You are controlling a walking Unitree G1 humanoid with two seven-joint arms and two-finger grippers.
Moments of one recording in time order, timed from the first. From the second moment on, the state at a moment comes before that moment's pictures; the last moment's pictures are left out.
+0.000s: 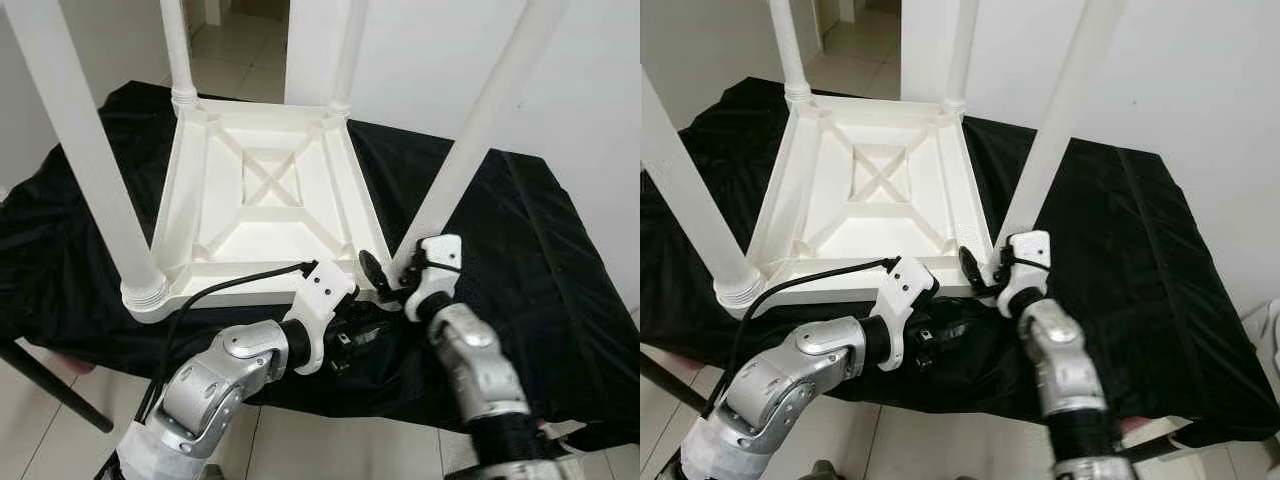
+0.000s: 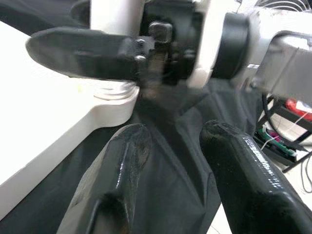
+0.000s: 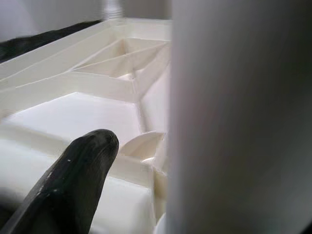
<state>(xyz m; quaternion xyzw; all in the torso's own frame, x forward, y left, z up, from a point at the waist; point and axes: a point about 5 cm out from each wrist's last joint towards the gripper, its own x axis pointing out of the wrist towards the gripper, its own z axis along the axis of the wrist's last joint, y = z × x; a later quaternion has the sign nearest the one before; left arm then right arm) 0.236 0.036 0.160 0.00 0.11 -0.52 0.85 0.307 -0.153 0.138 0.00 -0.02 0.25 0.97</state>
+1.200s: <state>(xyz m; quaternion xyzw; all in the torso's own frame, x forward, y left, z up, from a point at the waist) 0.241 0.040 0.163 0.01 0.10 -0.52 0.85 0.327 -0.178 0.119 -0.06 0.02 0.34 0.94</state>
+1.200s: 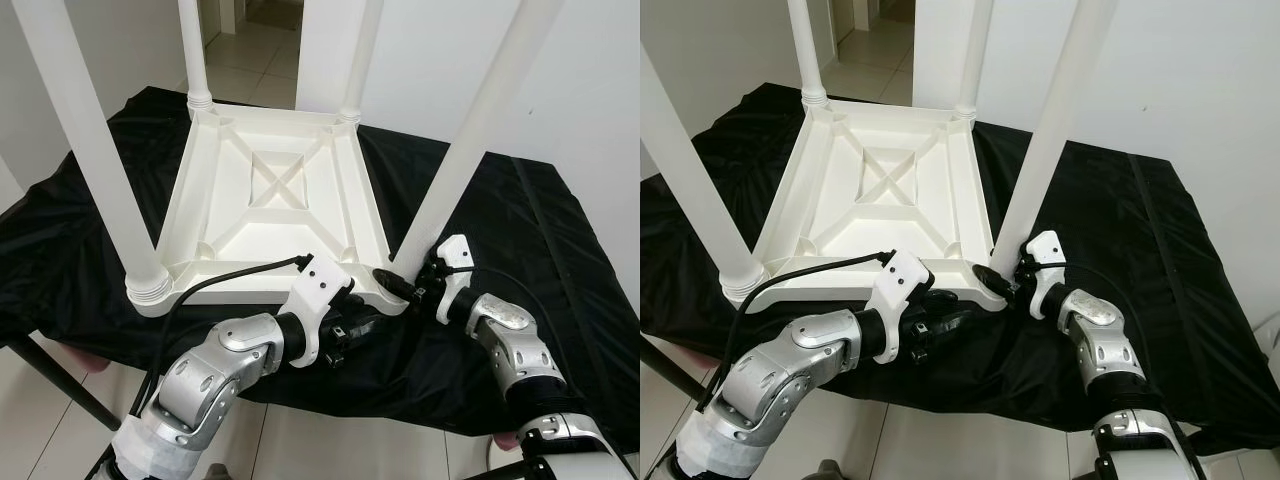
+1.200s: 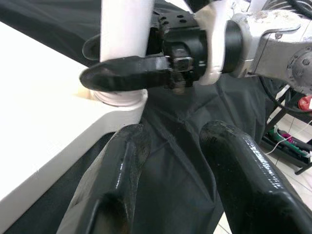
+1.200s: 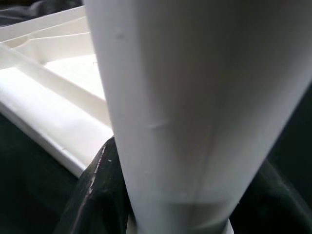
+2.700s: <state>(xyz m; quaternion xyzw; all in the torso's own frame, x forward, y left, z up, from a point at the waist) 0.239 0.035 0.163 0.01 0.10 -0.52 0.85 0.311 -0.147 0.132 0.02 0.01 0.09 1.00</state>
